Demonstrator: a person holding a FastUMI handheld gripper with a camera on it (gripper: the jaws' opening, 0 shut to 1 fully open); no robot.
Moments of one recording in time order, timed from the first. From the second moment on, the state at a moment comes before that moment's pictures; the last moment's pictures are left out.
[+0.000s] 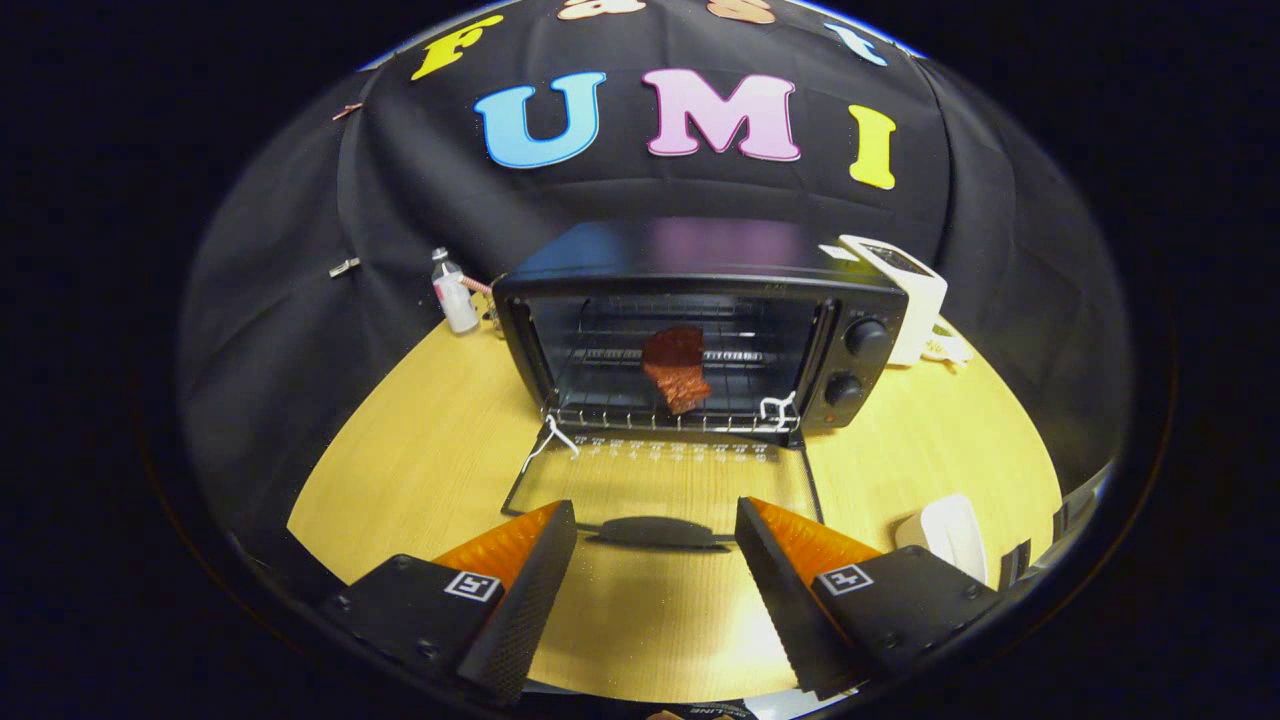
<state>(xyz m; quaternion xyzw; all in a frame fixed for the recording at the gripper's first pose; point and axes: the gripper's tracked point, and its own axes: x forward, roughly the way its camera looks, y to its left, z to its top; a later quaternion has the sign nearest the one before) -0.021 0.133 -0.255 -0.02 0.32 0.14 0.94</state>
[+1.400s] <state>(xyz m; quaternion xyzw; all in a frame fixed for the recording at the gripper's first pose) -0.018 0.125 -0.361 -0.01 0.44 0.09 0.89</state>
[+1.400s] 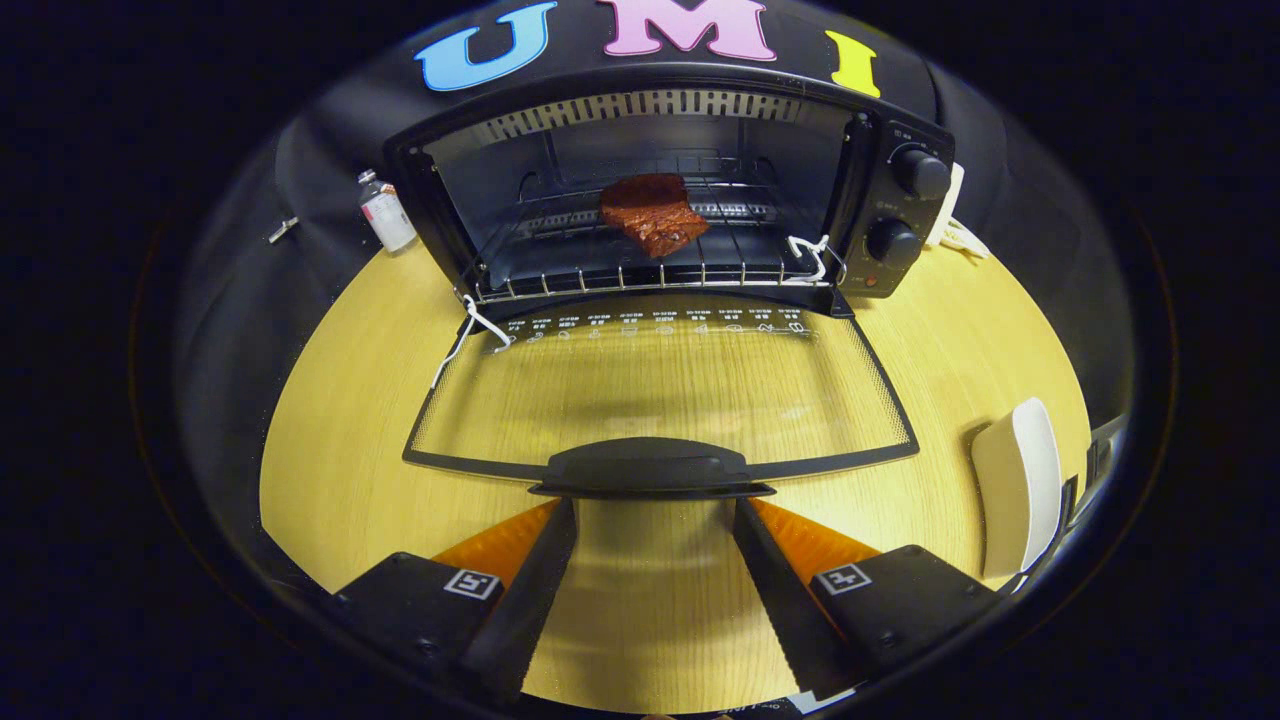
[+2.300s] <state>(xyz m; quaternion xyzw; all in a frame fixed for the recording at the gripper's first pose) -0.005 0.128 -0.281 0.01 0.37 0.10 0.92</state>
